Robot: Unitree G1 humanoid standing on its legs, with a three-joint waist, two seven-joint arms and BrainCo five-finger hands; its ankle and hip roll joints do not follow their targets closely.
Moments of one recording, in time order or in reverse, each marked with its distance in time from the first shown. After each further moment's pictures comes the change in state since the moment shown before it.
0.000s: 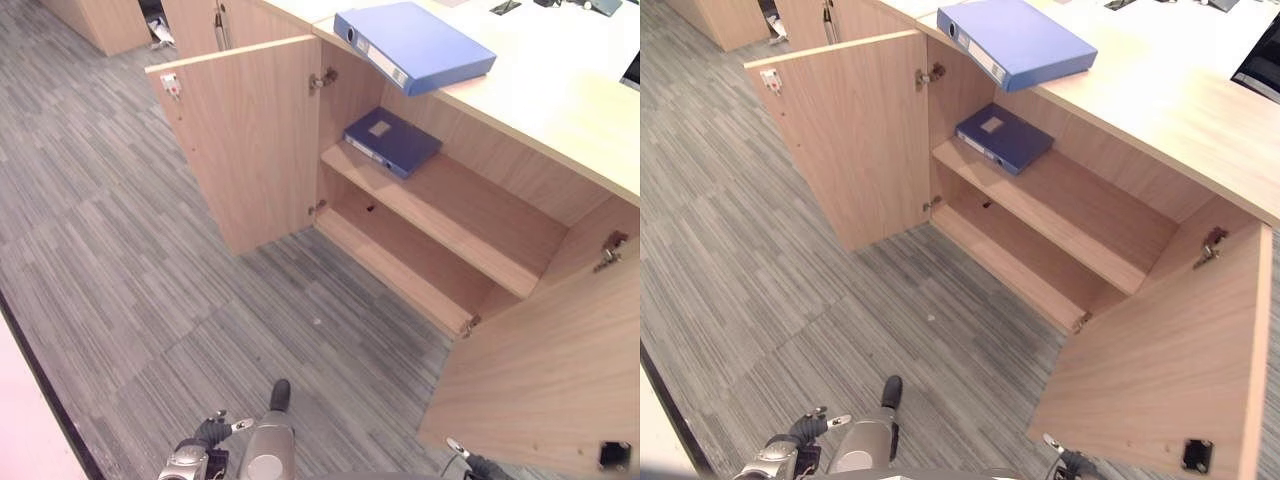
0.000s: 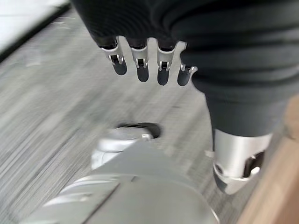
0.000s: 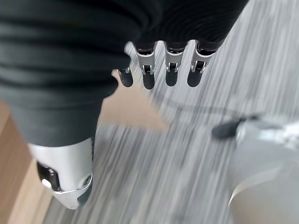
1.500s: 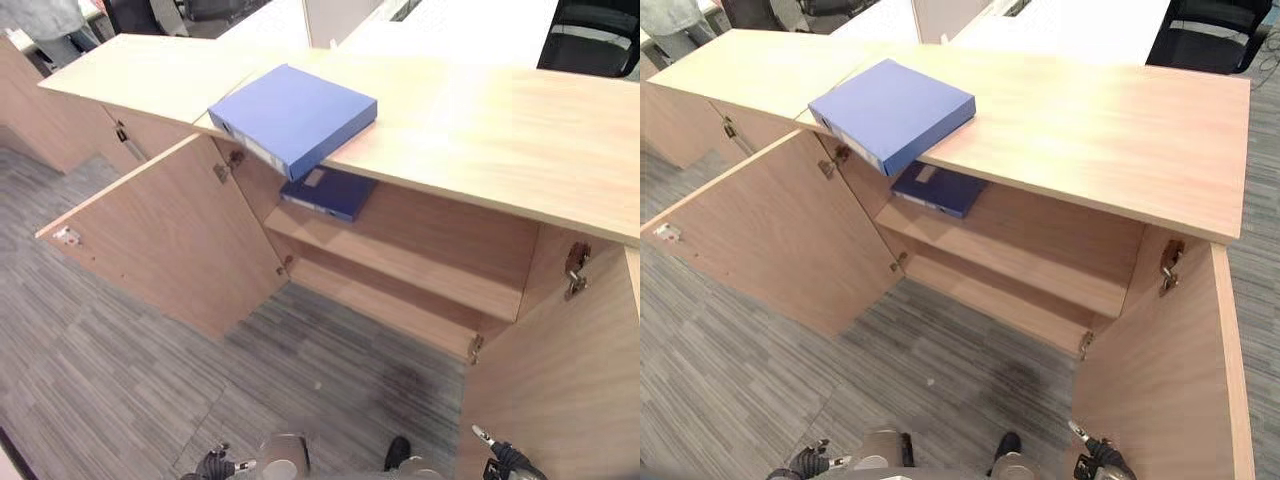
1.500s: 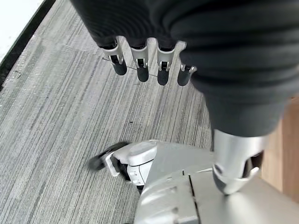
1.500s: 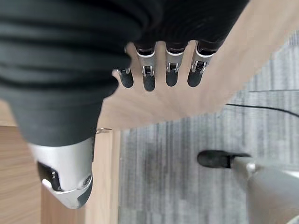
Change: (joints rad) left arm 0.159 -0.014 0.006 -0.075 0.132 -0.017 0.057; right arm 0.013 -0.098 -0.003 -0.067 0.103 -0.031 -0.037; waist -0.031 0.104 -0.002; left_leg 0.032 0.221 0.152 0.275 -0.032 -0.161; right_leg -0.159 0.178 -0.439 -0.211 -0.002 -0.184
